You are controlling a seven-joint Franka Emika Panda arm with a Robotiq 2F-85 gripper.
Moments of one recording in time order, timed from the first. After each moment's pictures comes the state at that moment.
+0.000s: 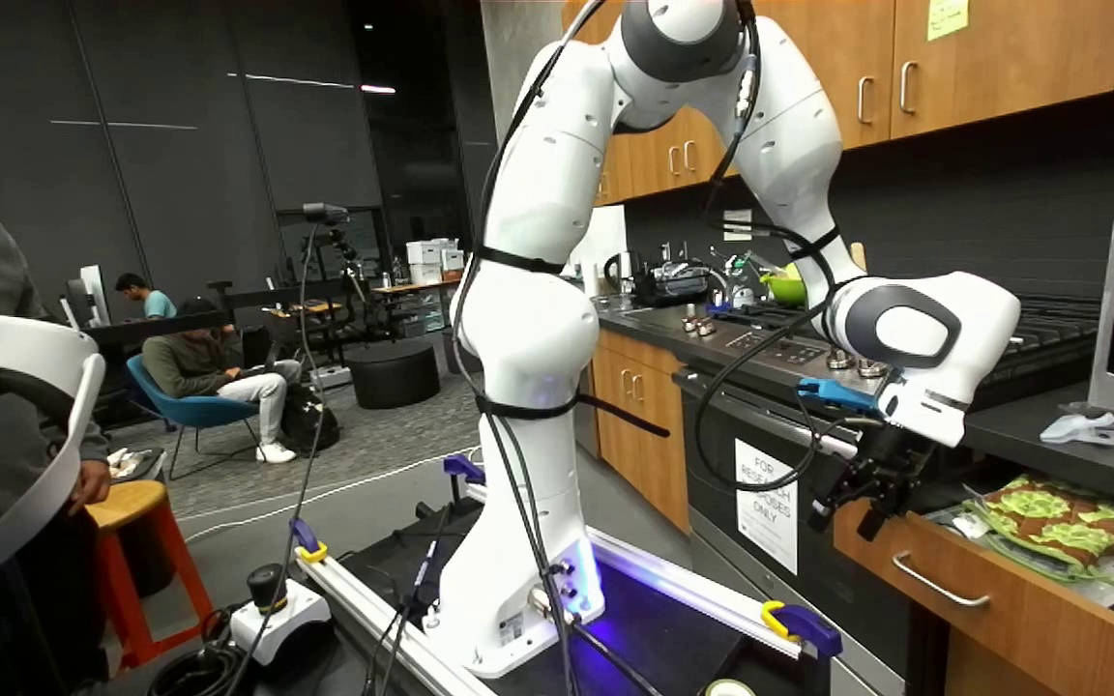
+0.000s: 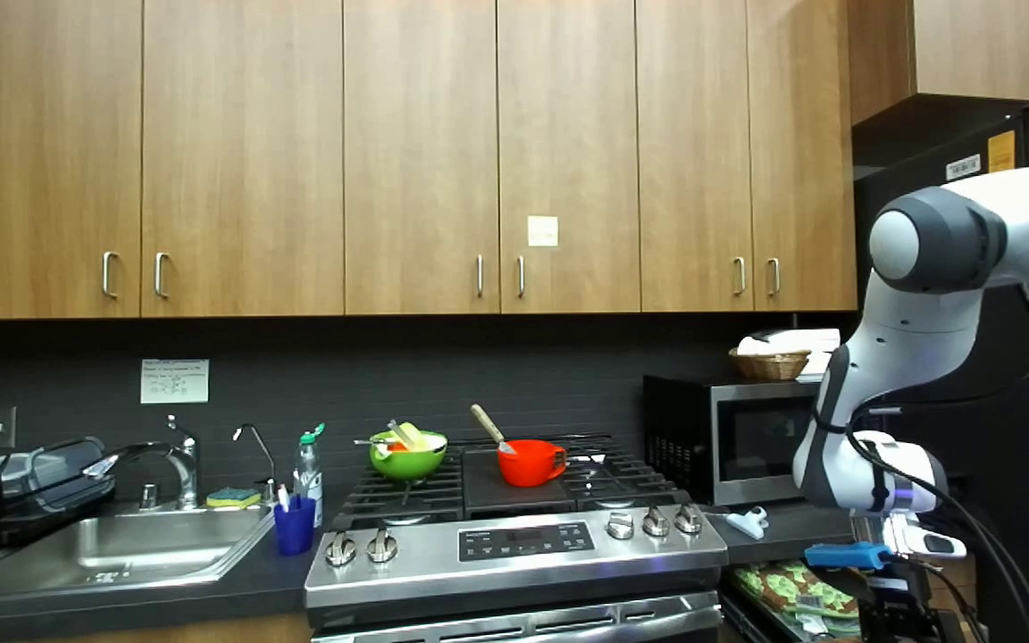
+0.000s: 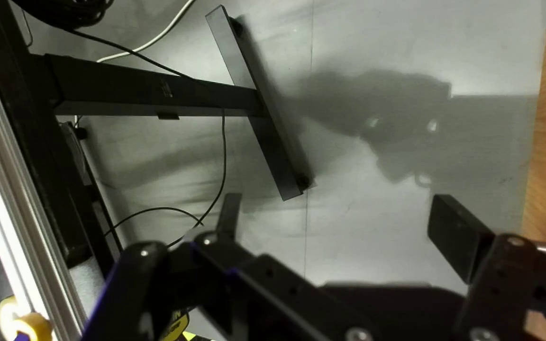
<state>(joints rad) -0.36 0.38 -0.39 -2.34 0.28 2.23 1.10</state>
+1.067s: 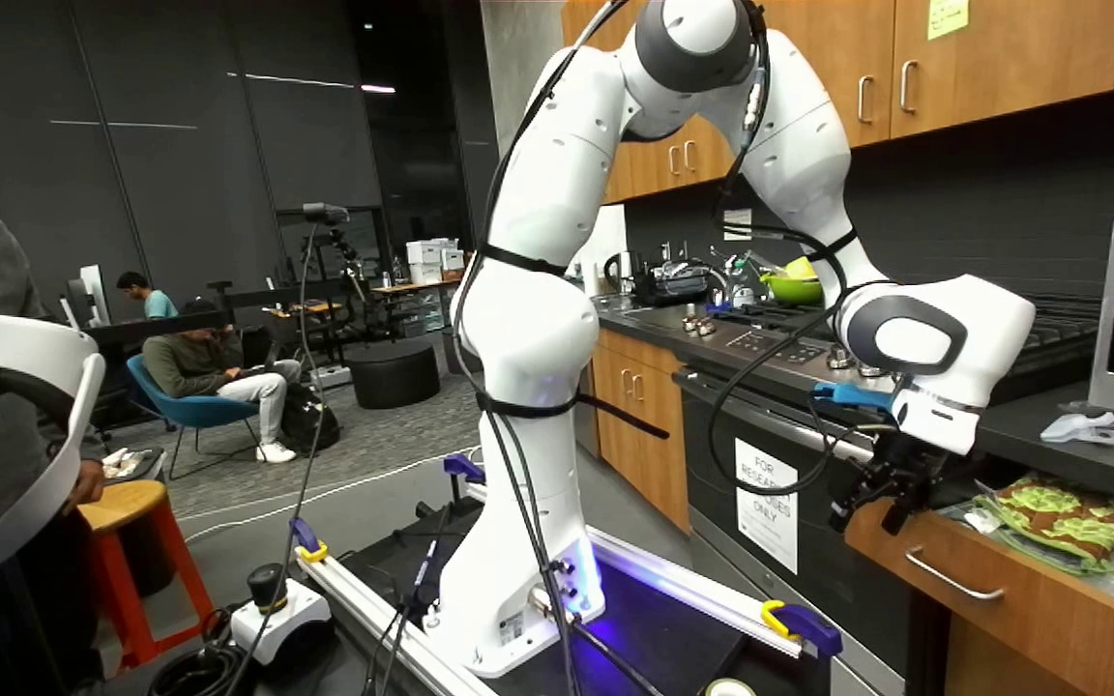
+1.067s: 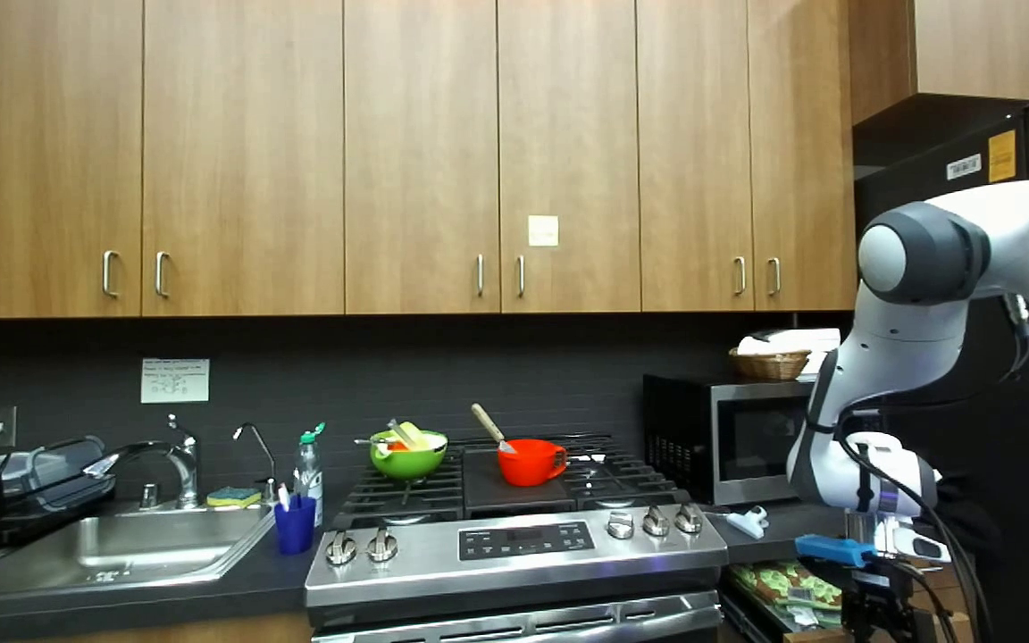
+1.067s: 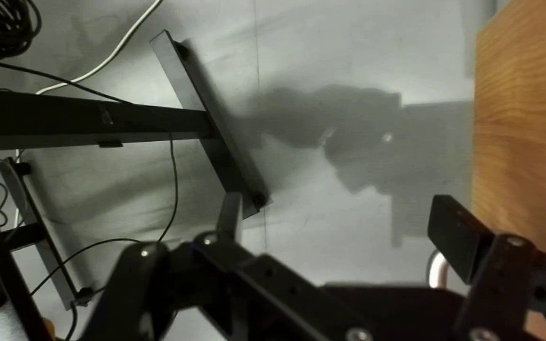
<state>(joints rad) -0.36 0.43 -0.38 -2.29 0.45 2.32 1.04</state>
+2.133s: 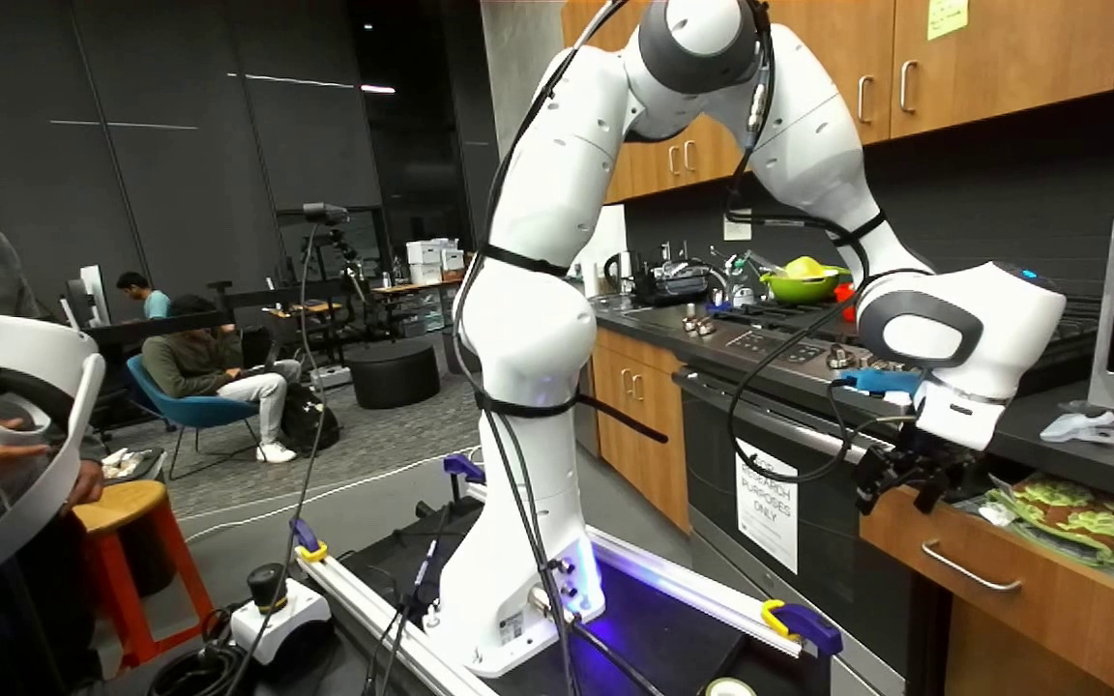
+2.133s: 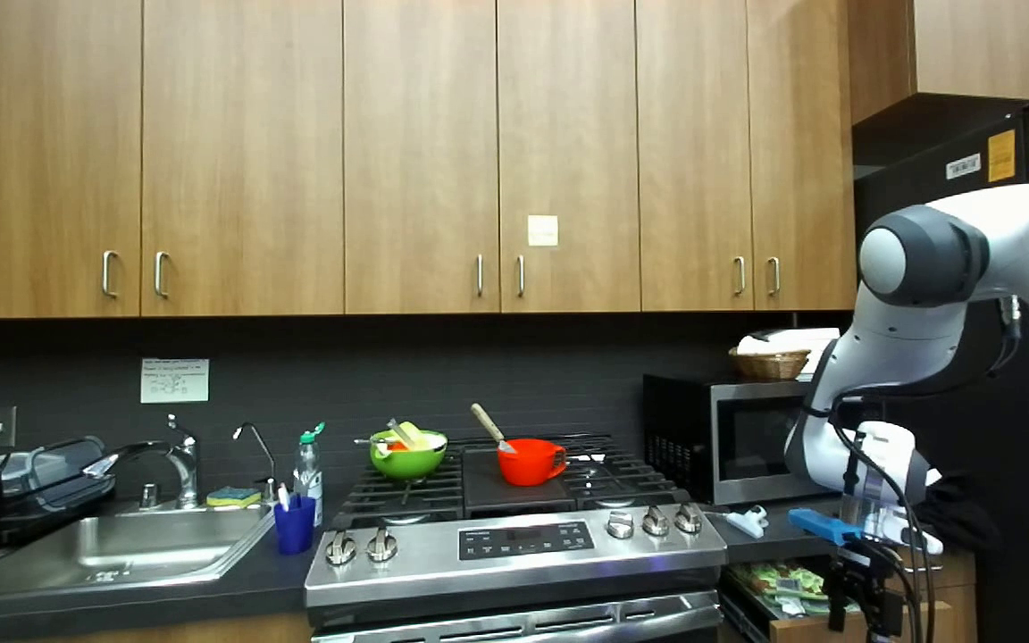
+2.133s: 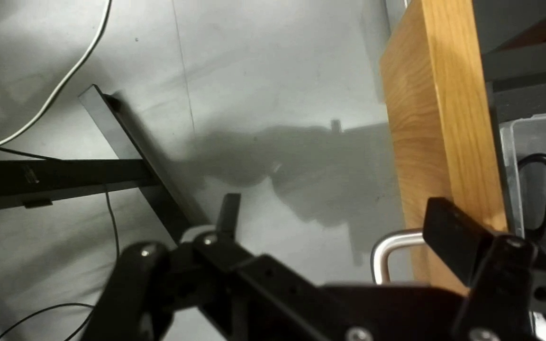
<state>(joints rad) -0.39 0.44 -0.36 -2.23 0.66 2.36 0.97</state>
